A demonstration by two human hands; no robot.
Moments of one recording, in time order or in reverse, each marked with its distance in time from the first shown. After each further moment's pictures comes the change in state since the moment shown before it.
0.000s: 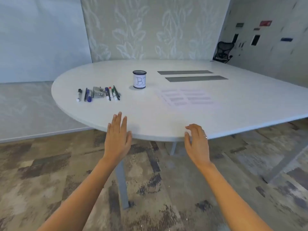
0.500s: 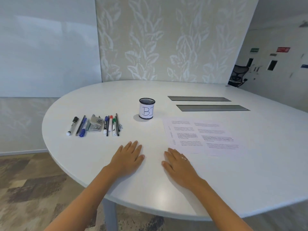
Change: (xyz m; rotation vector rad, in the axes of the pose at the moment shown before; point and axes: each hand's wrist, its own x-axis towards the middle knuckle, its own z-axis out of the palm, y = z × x) left_hand 0.158 -0.036 0.077 0.154 -0.538 -0.050; right_hand 0.152 0.007 0.120 -0.072 -0.660 -0.147
